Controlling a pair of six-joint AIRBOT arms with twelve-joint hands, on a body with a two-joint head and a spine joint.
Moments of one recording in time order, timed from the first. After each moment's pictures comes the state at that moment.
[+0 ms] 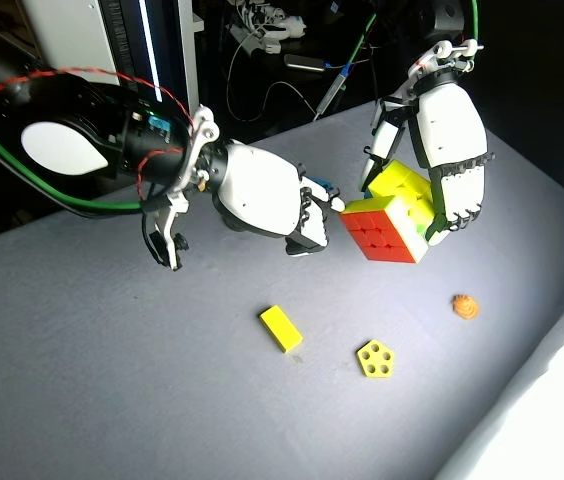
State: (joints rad) left arm 0.12 -1.09 0.85 -1.80 -0.64 2.57; right arm -0.53 -0.89 0.81 -0.10 0.34 -0.92
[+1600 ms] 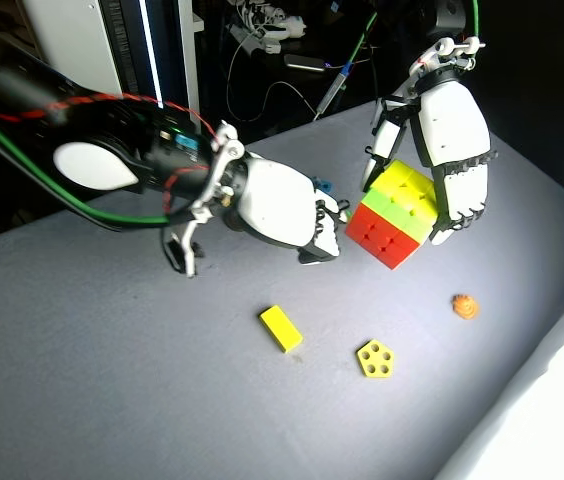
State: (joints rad) left arm 0.11 -1.09 0.85 -1.81 -0.64 2.56; right arm -0.47 -0.81 0.78 -0.05 0.30 -0.93
